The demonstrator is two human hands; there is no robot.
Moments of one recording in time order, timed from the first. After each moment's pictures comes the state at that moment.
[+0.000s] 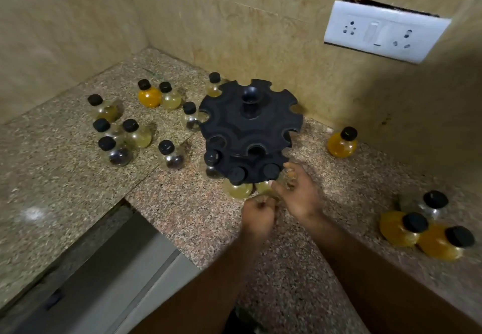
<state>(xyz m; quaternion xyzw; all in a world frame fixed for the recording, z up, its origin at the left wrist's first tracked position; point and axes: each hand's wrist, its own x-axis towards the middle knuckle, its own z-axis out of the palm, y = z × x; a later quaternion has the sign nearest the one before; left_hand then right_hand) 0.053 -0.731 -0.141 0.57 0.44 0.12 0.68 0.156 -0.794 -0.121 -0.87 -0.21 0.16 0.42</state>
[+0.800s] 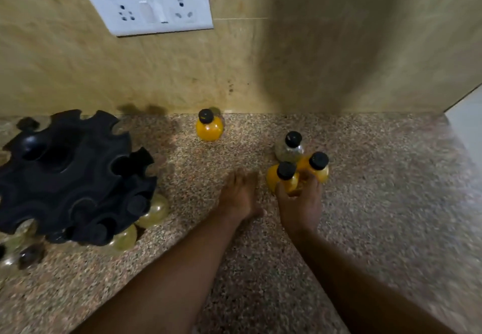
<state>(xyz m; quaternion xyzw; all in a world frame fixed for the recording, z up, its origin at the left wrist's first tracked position) 0.215 -0.850 -0.168 0.96 -0.02 -0.26 0.12 0.174 -0.999 -0.146 -0.87 0.18 -0.08 0.46</state>
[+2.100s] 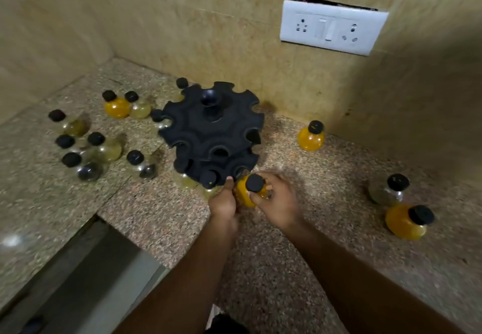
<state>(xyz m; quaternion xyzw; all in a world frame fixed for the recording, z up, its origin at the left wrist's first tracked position) 0.086 -0.712 -0.128 0.34 0.54 0.19 0.75 0.151 -0.825 -0.120 -0.86 -0.27 0.15 0.39</state>
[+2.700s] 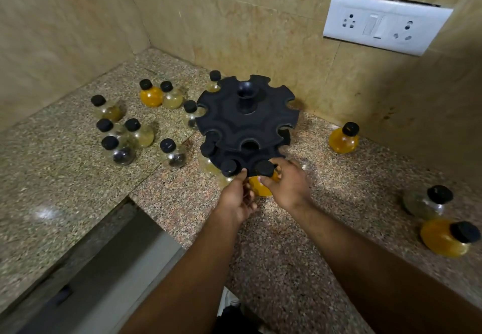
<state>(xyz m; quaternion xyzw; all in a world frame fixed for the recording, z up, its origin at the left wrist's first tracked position) 0.052 -0.670 -0.116 0.32 0.51 0.07 0.80 0.147 -0.768 -0.104 -0.89 -0.28 0.11 0.33</state>
